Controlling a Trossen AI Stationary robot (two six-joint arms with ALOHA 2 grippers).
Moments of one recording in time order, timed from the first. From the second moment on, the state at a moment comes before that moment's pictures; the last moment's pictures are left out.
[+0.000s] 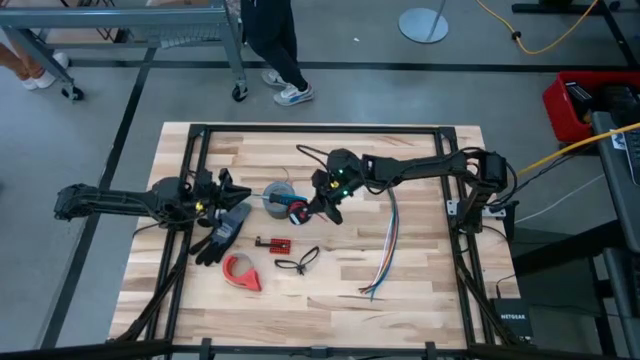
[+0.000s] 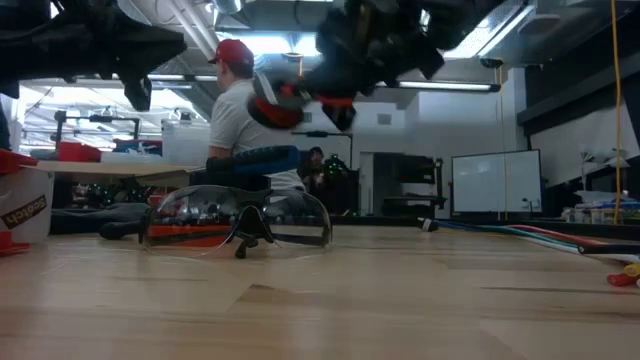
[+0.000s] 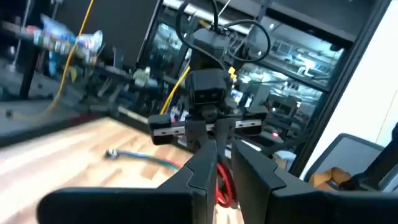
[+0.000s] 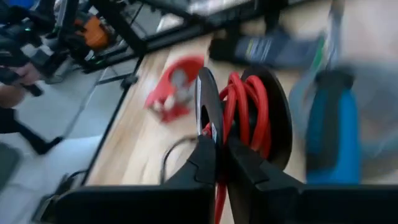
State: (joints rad) left arm 0.03 0.33 0.03 0.52 -0.11 -0.35; right arm -0.17 1.77 1.21 0.04 -0.57 0.18
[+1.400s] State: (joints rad) left arm 0.15 0.83 0.27 0.65 -0.26 -0.04; right arm -0.17 1.77 1.36 -0.05 -0.19 -0.14
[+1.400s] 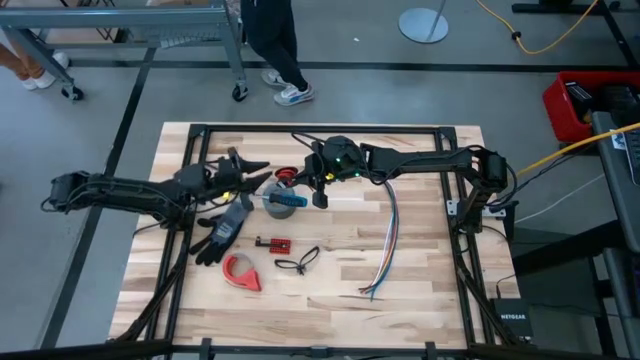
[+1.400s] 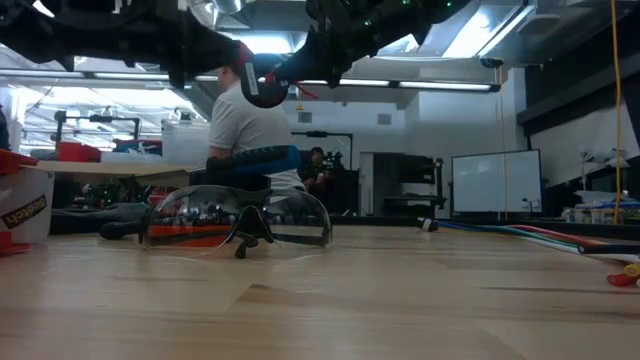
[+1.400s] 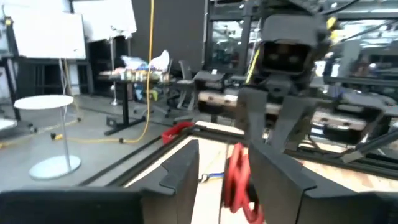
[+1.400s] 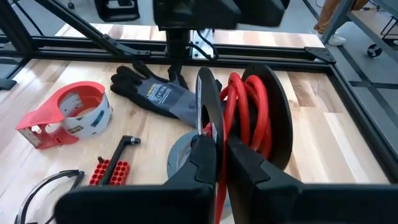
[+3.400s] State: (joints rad) left arm 0.16 0.92 0.27 0.59 -0.19 -0.15; right arm -0.17 1.77 1.36 0.01 -0.18 -0.14
